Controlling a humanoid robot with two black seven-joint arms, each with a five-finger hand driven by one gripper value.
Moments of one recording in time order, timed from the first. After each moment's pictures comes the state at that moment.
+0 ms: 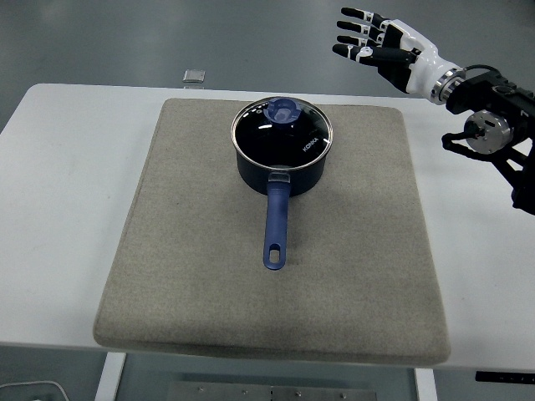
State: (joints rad) left arm 0.06 0.00 -0.01 -0.11 0.12 -0.06 0.08; right arm 1.21 -0.24 0.27 0.60 -0.17 0.28 0.22
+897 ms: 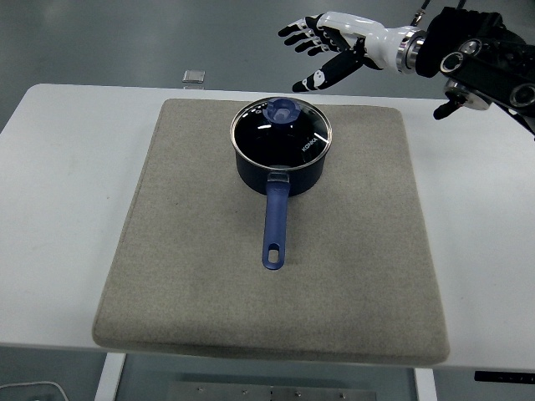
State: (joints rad) left arm 0.05 0.00 -0.01 -0.11 0.12 -0.06 0.08; right arm 1.55 -0.20 -0.24 0.72 -0.42 0.22 0.22
